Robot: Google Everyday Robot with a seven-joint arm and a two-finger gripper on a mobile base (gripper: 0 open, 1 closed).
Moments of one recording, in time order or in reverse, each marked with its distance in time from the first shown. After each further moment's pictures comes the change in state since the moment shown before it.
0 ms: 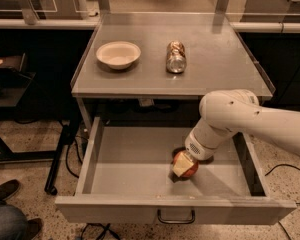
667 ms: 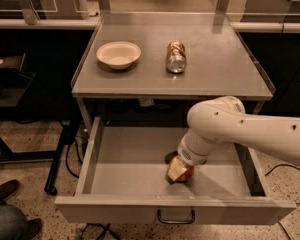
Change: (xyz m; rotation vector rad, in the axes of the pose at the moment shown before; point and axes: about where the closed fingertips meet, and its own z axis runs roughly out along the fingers) arm -0.001 0.006 0.025 0.057 0.022 0.024
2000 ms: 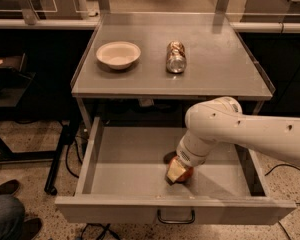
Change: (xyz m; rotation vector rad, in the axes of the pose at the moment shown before) arm 0.000 0.002 0.004 0.005 0.014 -0.001
